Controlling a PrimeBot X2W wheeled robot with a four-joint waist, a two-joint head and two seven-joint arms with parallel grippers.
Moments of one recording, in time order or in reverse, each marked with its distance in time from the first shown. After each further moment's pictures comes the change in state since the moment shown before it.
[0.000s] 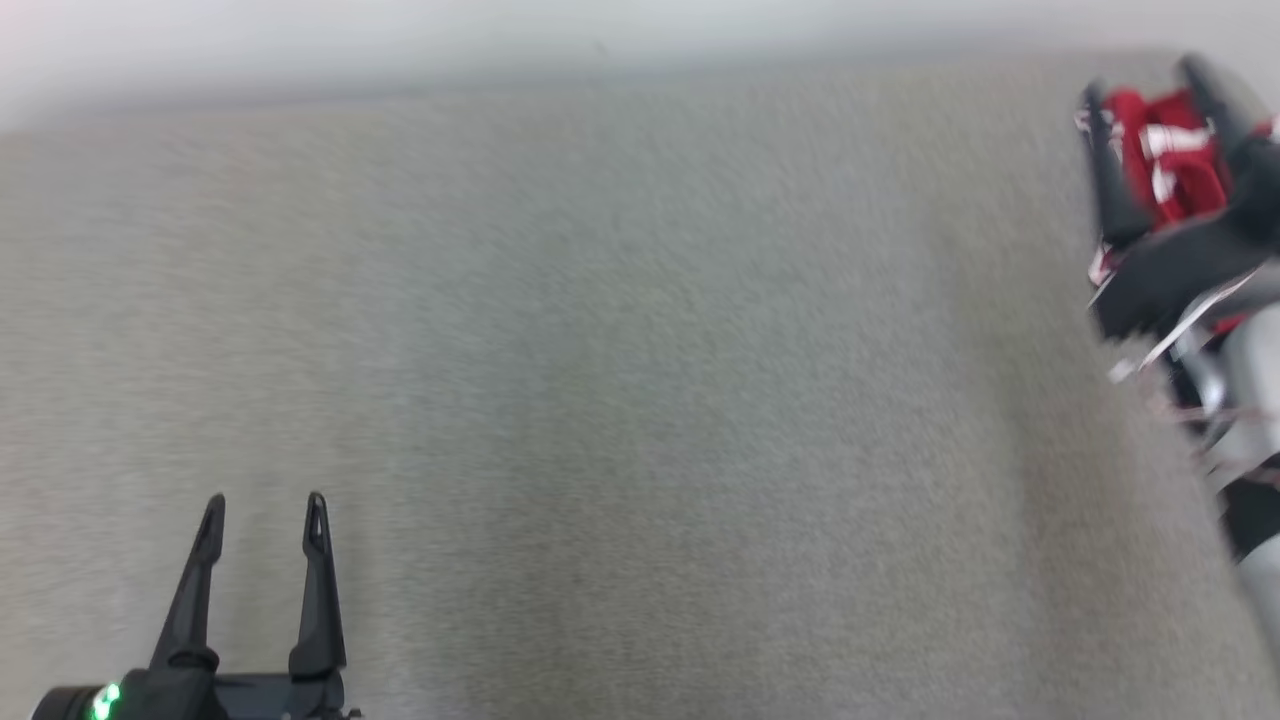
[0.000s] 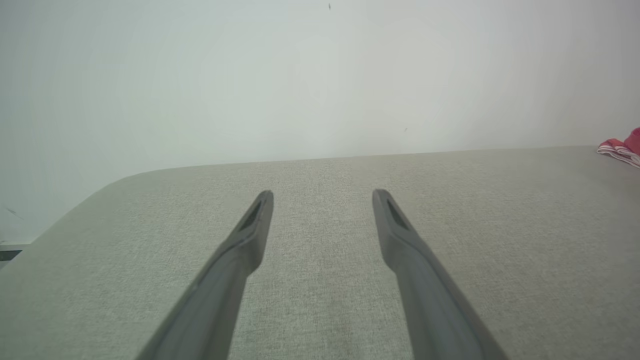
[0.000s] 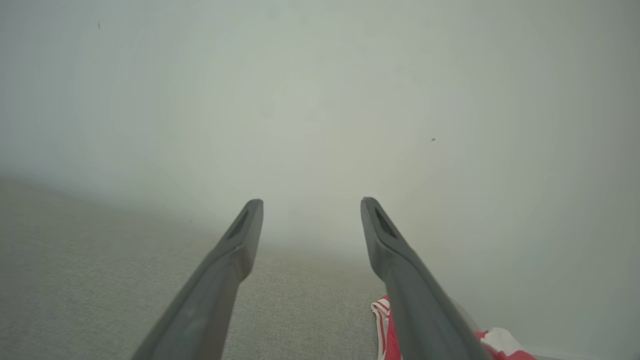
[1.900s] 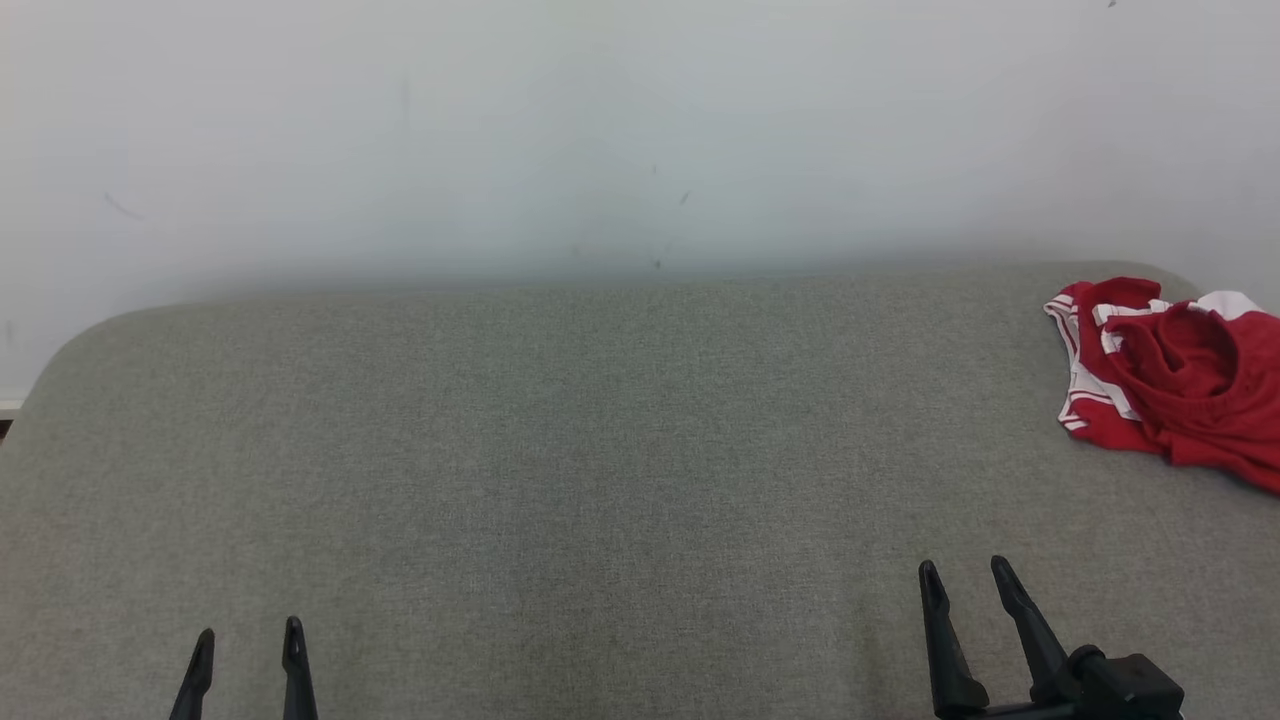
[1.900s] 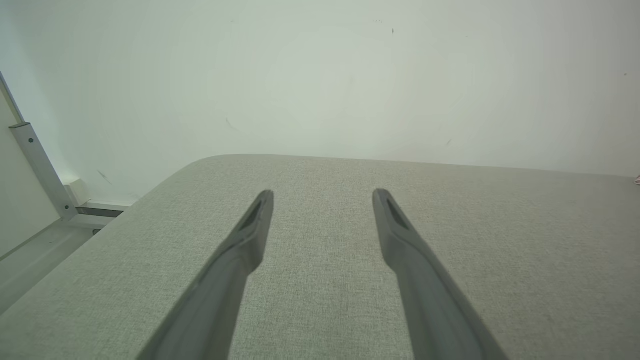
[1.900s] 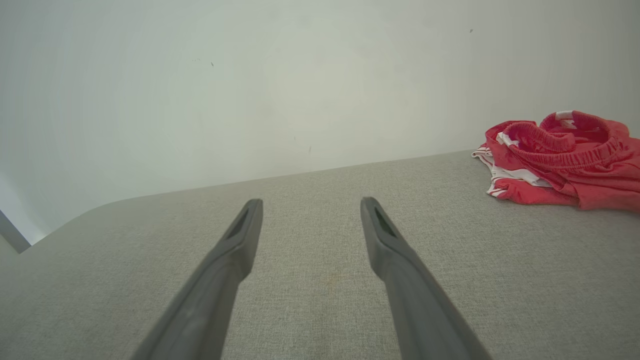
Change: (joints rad) left arm 0.096 -0.040 0.091 0.189 -0.035 -0.026 0.000; right arm 0.887 0.438 -0.191 -0.432 -0.006 0.000 -0.092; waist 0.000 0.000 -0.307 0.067
